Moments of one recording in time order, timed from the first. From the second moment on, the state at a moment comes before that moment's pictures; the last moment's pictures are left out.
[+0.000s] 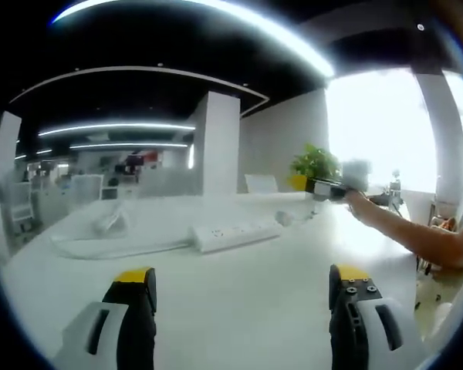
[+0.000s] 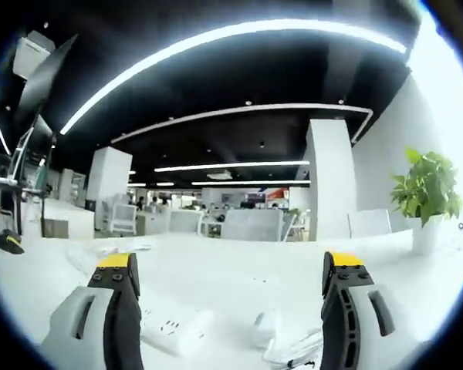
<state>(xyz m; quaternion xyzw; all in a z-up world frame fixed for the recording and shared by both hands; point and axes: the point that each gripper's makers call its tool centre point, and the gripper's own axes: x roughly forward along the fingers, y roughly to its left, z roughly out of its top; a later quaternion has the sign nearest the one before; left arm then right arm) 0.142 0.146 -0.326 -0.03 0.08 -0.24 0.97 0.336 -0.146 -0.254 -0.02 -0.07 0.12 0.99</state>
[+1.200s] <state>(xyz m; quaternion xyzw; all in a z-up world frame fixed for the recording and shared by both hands) 0.140 0.151 -0.329 -0.04 0.08 -0.23 0.97 0.386 -0.150 -0.314 -0.04 0.07 0.06 1.00</state>
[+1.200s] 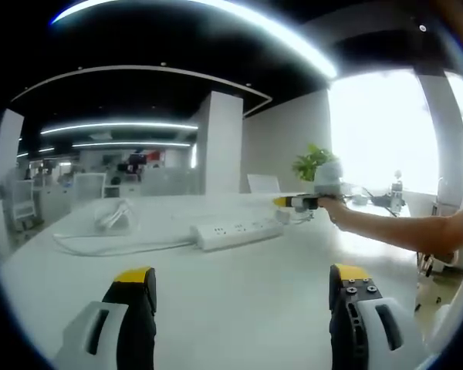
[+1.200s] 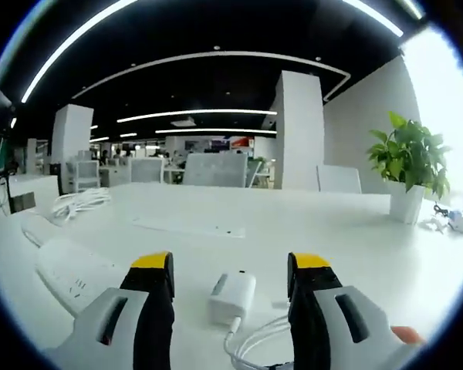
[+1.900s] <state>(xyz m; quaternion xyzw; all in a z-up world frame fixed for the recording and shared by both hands) 0.141 0.157 -0.332 -0.04 0.09 -0.23 0.97 0.398 -0.152 -0.361 -0.02 0.13 0.03 0.99</state>
